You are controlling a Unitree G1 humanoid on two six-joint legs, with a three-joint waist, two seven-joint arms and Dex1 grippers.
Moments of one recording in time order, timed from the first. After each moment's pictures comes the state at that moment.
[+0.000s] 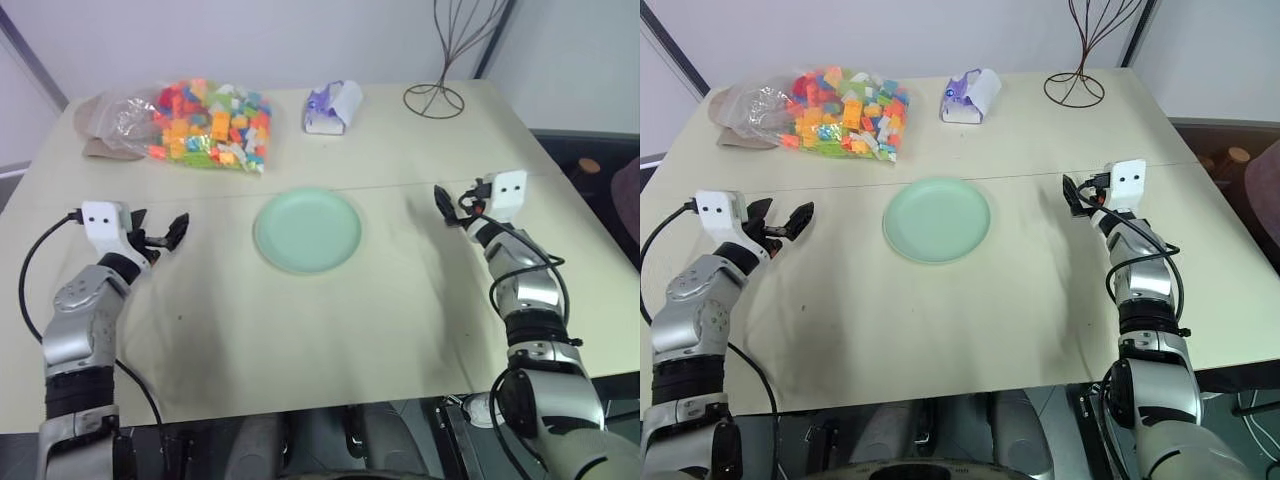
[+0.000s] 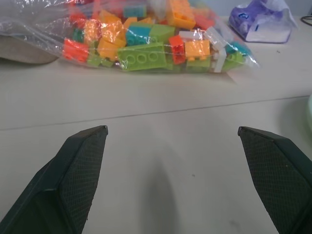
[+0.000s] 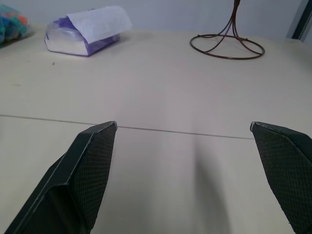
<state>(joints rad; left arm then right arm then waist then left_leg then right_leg) -0.28 0.51 0.37 0.11 -0.40 0.34 -0.47 -0.63 -0.44 -0.21 0.63 0.21 -0.03 0.38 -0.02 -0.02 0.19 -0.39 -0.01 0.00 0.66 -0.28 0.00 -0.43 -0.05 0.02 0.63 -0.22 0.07</state>
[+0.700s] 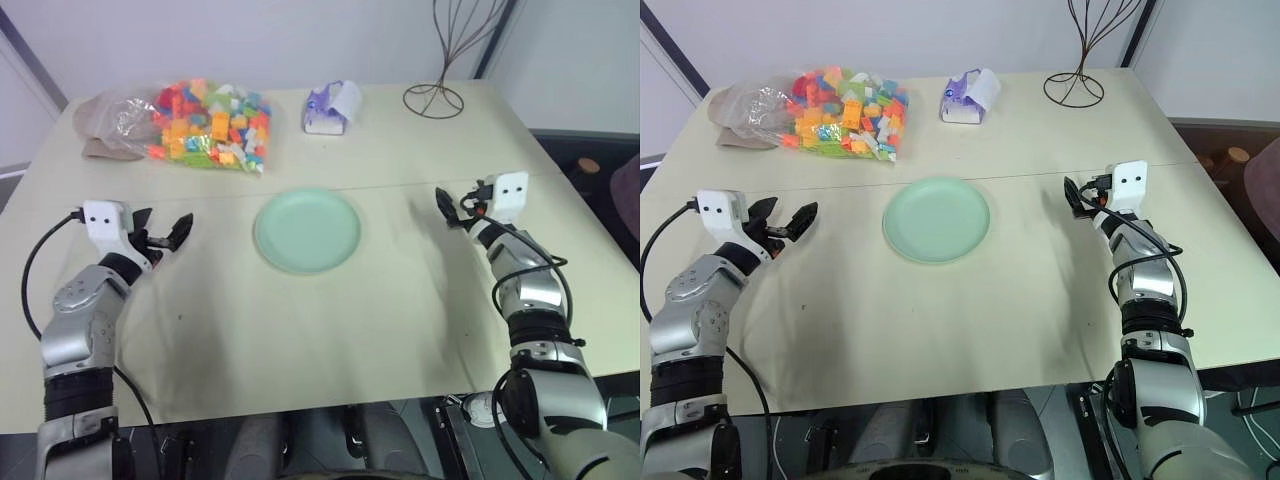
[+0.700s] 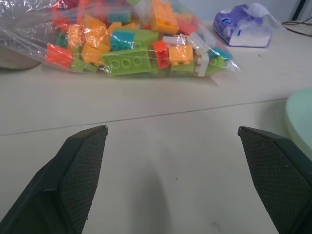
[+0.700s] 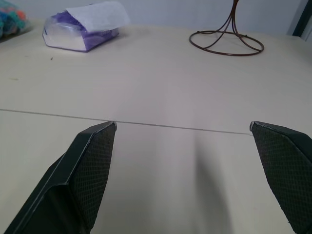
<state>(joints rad) -0.28 0.51 0.37 0.10 -0.42 0.34 -0.49 -0.63 -0.45 -0.21 0.66 0.21 -0.04 0.39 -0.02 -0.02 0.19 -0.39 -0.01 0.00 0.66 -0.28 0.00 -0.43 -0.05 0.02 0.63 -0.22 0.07</state>
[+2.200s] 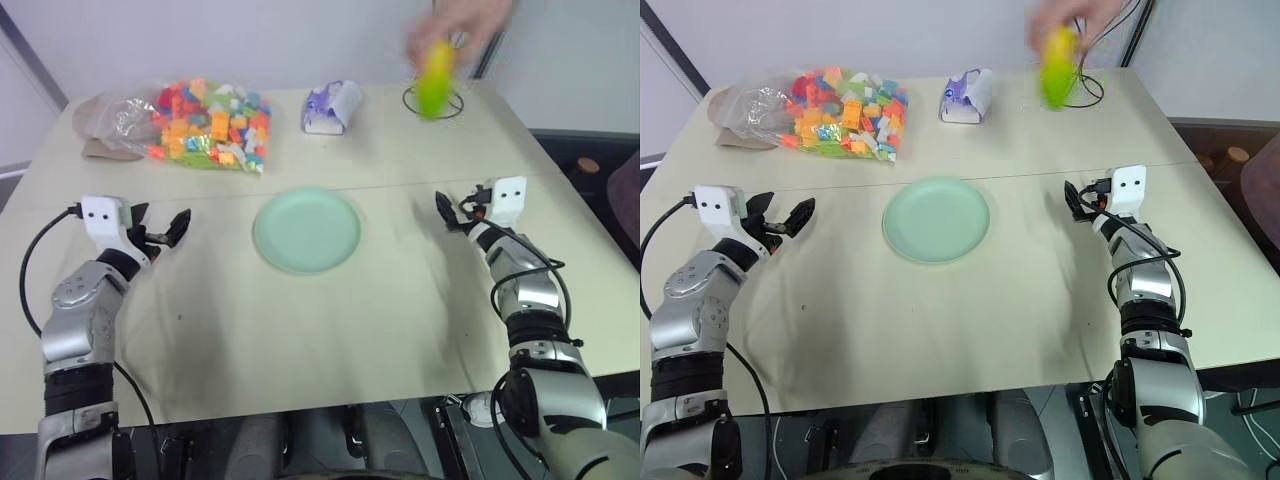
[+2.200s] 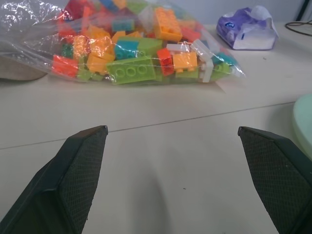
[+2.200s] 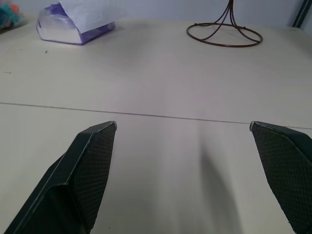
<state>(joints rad) -0.30 0.51 0.37 0.12 -0.39 0.31 -0.49 -0.63 -0.45 -0.21 0.69 0.21 -0.06 0.39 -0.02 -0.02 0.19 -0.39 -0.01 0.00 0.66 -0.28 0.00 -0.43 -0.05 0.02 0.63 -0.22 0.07</state>
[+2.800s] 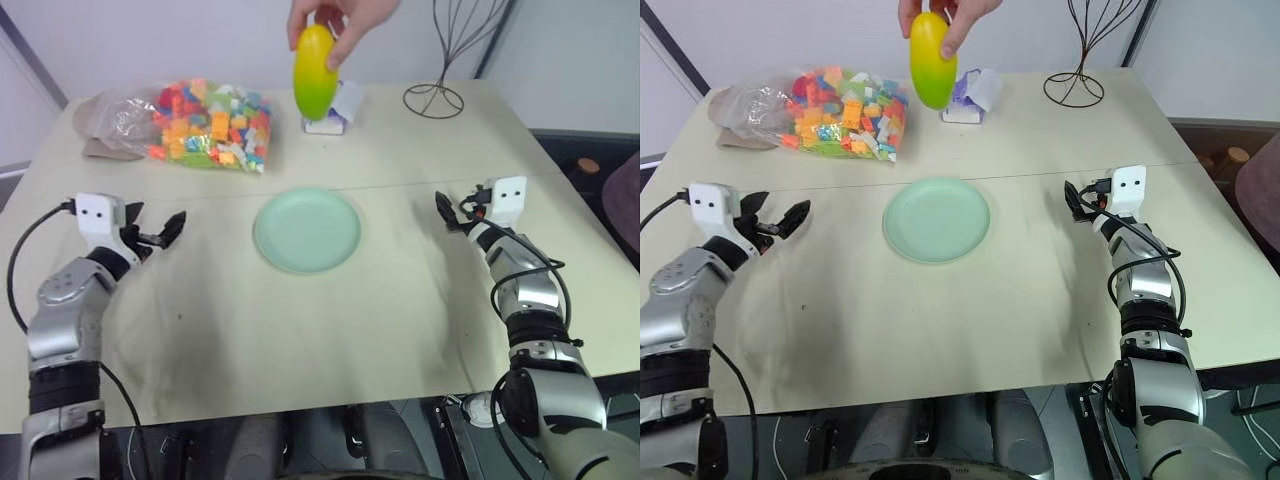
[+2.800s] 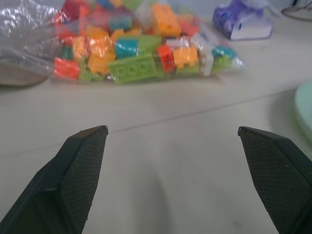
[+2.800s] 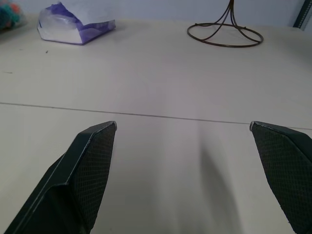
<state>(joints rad) -0.32 0.60 0.38 0.14 -0.43 0.35 -0.58 -0.63 -0.45 -0.21 0.69 0.21 -0.06 0.39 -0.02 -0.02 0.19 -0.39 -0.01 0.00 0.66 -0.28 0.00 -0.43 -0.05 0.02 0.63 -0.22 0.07</state>
